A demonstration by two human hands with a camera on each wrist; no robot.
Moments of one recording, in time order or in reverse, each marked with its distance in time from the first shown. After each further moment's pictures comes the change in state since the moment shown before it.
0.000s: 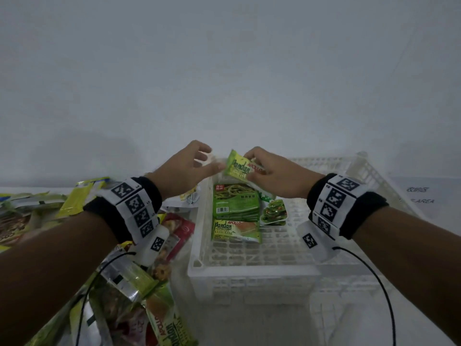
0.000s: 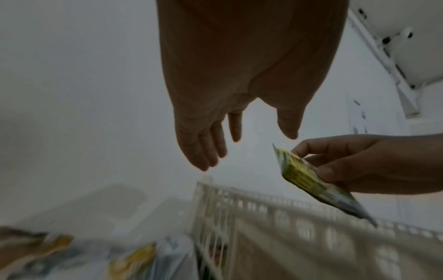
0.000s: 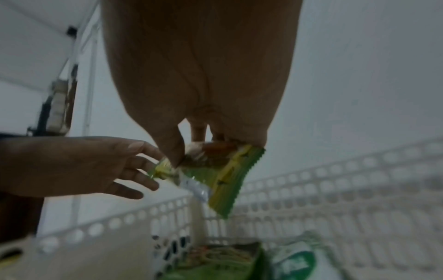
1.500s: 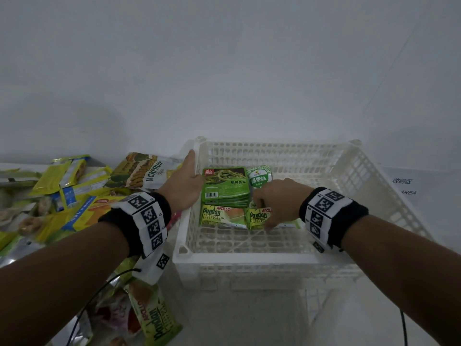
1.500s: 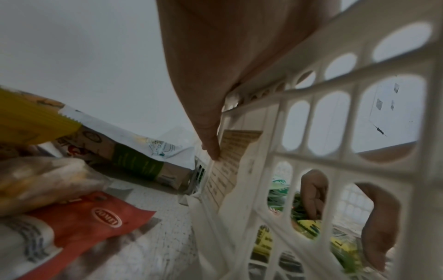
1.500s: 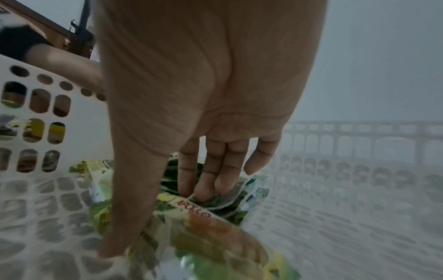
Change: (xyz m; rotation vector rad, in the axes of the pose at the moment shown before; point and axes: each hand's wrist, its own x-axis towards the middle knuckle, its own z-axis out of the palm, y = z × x) left_hand -0.010 -0.035 0.060 -0.133 -0.058 -0.170; right_hand -0.010 0.069 0.045 -0.729 -0.384 0.066
